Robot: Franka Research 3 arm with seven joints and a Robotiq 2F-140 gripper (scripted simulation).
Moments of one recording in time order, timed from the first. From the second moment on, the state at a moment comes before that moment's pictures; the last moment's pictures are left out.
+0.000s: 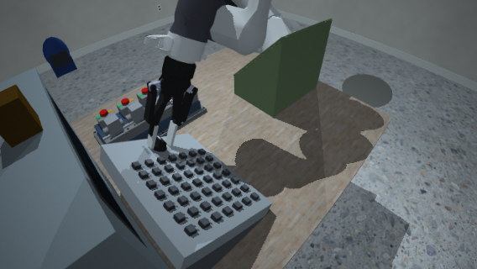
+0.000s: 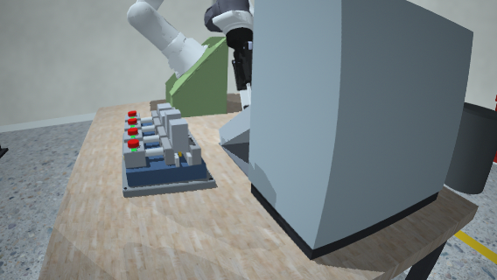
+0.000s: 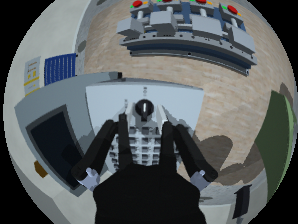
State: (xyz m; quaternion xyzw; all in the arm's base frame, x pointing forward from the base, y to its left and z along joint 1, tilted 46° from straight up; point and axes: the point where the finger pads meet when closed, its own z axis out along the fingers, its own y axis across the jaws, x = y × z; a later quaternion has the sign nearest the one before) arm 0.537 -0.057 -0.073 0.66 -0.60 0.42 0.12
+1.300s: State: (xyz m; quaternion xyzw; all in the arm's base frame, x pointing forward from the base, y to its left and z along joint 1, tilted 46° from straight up) arm 0.517 -0.021 -0.042 0.67 -0.60 0.42 0.11
